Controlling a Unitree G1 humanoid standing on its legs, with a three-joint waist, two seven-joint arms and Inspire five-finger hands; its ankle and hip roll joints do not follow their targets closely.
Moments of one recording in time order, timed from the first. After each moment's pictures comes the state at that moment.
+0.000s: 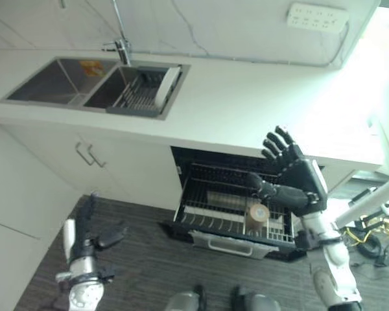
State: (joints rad) left arm 0.15 0.37 0.14 0.47 -0.04 -0.33 0.39; right arm 0.02 -0.38 0.06 -0.03 0.64 -0.41 0.27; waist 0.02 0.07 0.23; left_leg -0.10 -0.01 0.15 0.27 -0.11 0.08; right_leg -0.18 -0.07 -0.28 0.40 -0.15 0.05
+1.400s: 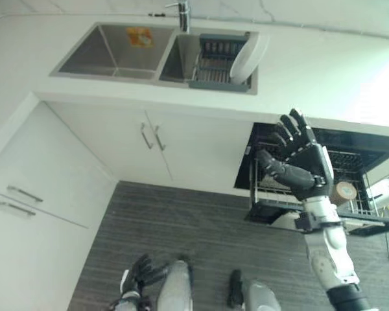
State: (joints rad) left arm 0.02 0.21 -0.04 1.05 -0.38 -0.28 0.03; right arm -0.10 -0.41 0.10 0.01 0.71 -0.42 0.12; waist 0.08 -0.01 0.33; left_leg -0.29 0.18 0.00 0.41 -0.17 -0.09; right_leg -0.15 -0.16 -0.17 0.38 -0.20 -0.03
